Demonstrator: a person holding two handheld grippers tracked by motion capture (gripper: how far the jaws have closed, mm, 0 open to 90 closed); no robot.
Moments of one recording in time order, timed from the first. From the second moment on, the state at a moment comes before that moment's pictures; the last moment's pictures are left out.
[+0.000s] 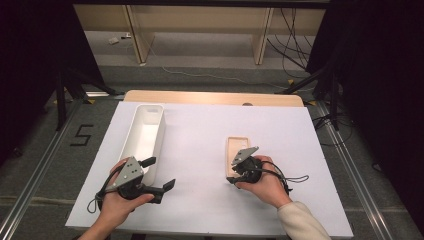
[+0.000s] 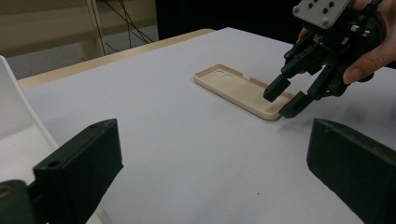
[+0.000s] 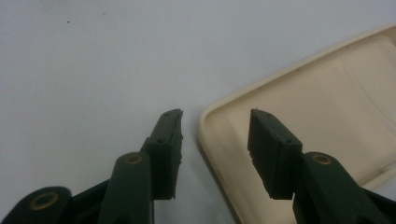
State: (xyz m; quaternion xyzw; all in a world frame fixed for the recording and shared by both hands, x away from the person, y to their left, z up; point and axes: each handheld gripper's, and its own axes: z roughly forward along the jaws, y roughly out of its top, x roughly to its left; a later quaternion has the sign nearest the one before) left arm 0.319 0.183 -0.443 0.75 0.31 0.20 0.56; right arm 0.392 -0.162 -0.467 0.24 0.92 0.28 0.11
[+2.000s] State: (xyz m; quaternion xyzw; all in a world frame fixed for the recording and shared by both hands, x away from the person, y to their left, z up) left arm 0.319 0.183 -0.442 0.75 0.30 0.20 0.55; right arm 0.396 -0.166 -0.470 0.19 0.94 0.25 0.11
